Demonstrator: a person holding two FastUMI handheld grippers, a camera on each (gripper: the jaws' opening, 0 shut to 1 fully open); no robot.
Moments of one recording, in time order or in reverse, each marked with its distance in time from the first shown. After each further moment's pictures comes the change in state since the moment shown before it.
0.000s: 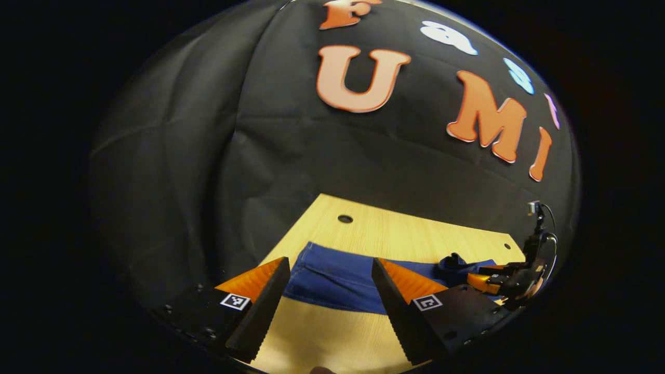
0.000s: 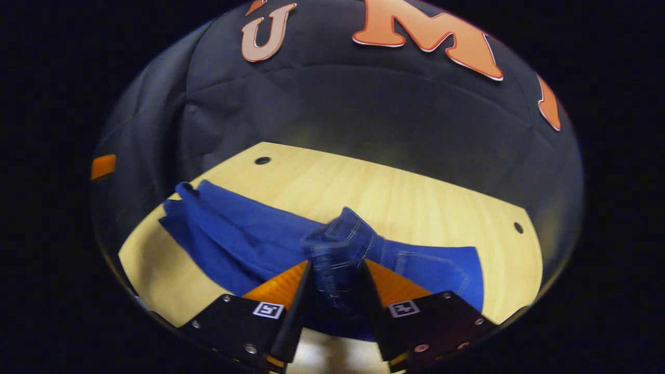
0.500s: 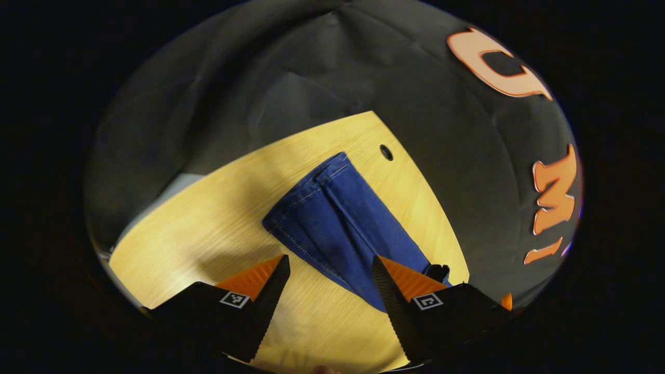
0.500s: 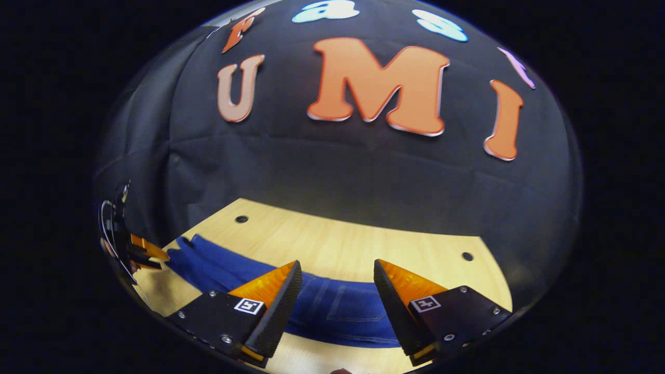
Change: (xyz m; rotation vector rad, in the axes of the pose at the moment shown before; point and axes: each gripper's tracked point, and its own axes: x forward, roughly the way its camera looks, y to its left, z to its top) left arm 0.056 0.023 -0.098 -0.600 0.465 -0.002; right arm -0.121 -0.096 0.104 0.070 -0.255 -0.231
